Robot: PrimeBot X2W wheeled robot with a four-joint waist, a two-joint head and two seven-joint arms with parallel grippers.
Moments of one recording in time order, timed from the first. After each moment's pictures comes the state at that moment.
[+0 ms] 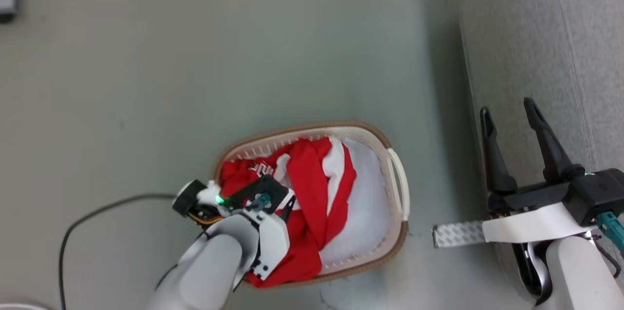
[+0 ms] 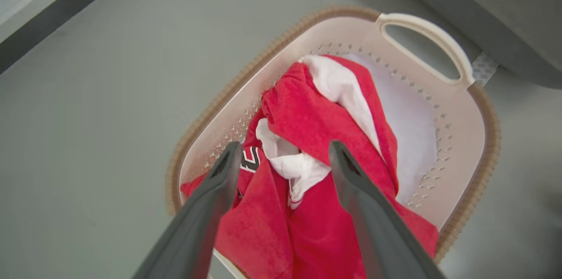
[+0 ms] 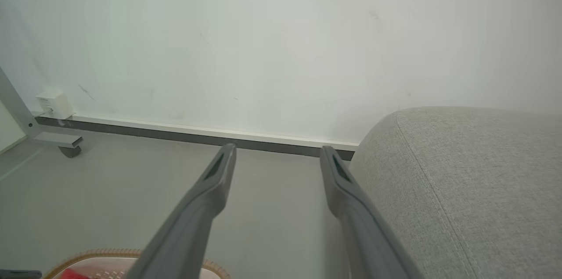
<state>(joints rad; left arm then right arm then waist) -0.64 0.05 -0.44 0.86 0.19 -0.11 -0.08 -0.37 -0.06 0.09 0.18 0.15 0.13 -0.26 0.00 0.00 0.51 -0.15</state>
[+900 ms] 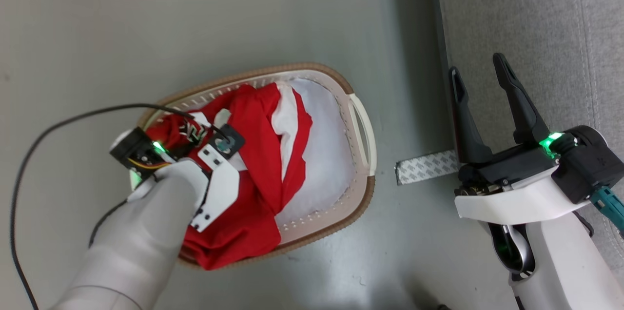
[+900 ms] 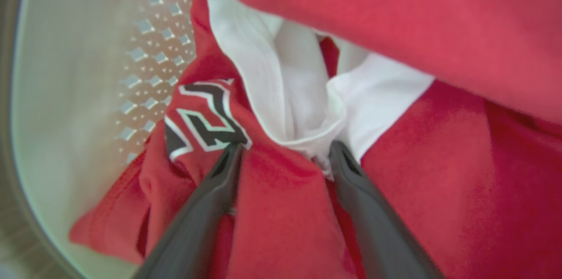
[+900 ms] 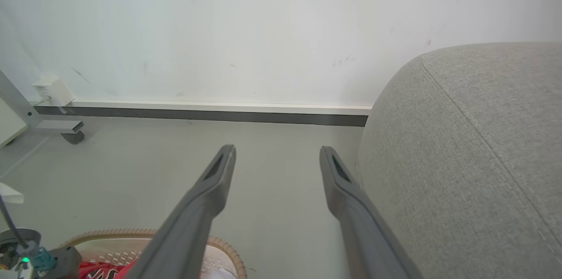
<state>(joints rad) -0.94 0.15 -0.55 1.16 0.26 -0.12 0.17 -0.48 -0.05 0.23 0.10 0.29 0.13 -0.26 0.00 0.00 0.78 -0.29</state>
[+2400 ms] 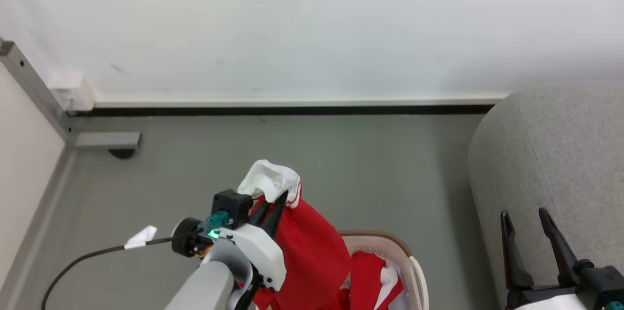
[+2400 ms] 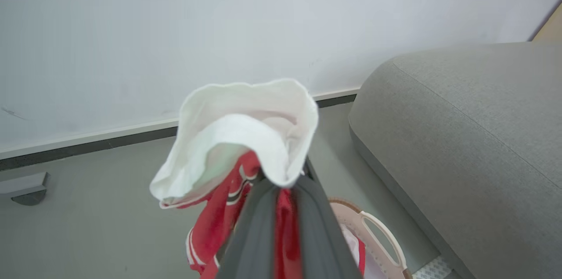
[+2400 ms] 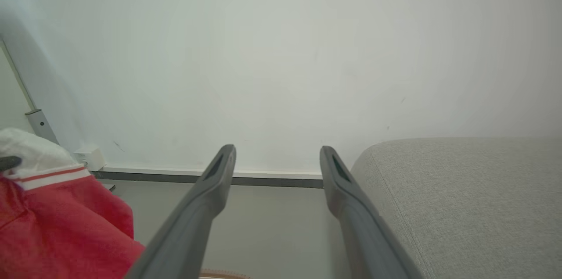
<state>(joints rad) -0.51 0.07 -0.46 0.71 -0.28 -0.09 -0.18 -0.07 -0.05 0.01 0.20 0.20 0.13 -0.26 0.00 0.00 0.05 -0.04</state>
